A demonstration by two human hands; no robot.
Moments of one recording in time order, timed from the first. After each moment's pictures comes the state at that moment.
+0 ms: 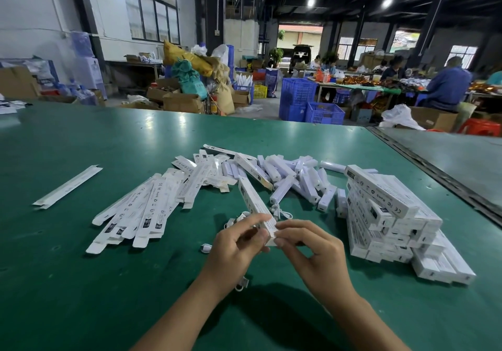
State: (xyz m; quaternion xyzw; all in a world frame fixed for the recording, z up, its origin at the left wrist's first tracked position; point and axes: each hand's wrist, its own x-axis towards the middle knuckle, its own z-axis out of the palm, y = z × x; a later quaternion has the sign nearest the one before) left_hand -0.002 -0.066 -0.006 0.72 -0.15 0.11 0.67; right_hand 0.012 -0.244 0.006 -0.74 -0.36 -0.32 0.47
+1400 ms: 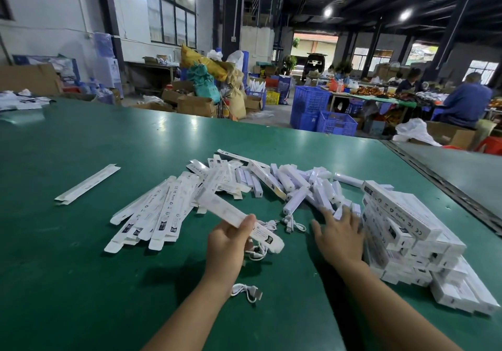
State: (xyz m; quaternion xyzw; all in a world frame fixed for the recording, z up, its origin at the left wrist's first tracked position) left_hand 0.009 -0.059 0.003 0.60 0.10 0.19 0.77; right_hand 0.129 -0.269 -0.019 -0.99 0.02 -0.13 0.11
